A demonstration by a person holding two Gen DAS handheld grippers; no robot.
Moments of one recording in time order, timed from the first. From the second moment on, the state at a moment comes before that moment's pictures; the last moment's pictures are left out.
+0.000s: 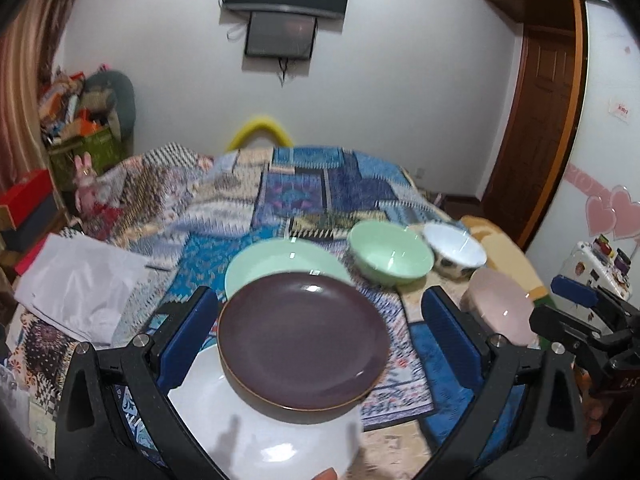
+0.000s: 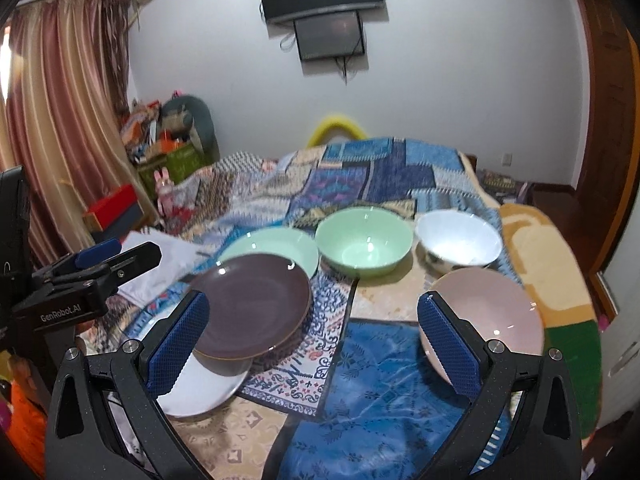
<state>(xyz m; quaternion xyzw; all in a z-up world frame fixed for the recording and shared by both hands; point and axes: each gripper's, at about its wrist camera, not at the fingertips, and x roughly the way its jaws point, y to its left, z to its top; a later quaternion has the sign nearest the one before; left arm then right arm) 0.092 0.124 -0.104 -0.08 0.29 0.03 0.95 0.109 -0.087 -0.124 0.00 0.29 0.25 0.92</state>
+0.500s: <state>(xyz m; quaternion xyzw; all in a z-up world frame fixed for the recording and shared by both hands) 0.155 0.199 -0.192 -0.08 0.40 0.03 0.91 0.169 -0.037 -0.182 -0.03 0.39 0.27 0.88</state>
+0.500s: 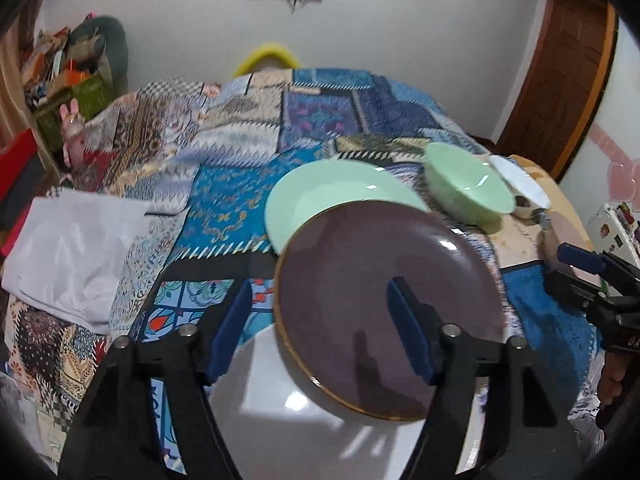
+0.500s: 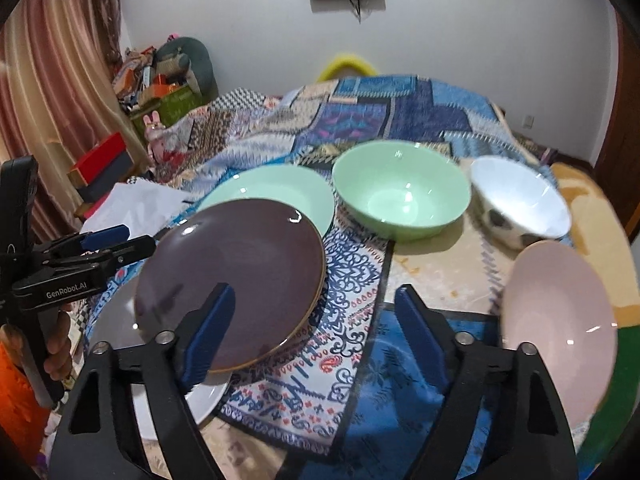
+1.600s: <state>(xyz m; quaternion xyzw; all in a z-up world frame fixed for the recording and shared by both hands) 0.176 0.222 -0.231 -0.14 0.47 -0.01 0.87 0.197 -0.018 -0.224 0.01 0.46 0.29 0.84</state>
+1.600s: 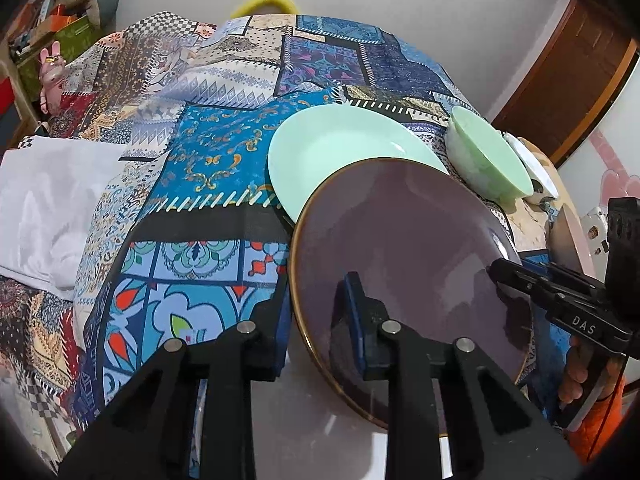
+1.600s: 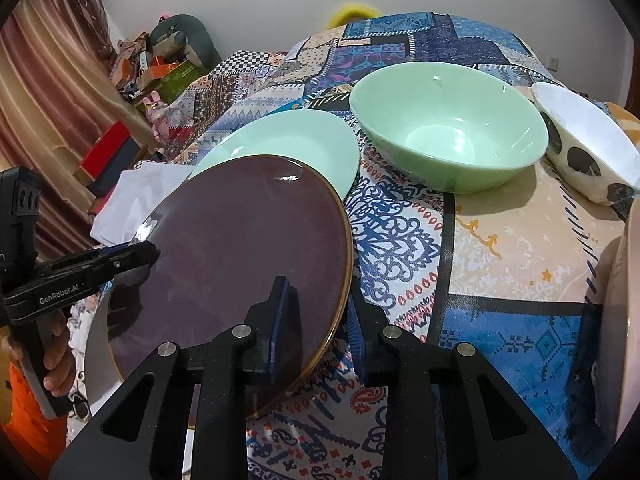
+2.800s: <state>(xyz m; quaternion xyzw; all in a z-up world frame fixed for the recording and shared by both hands) 0.109 0.110 -0.183 -0.13 0.47 -0.05 0.87 0.137 -0.116 -0.188 0.03 0.43 0.25 0.86</state>
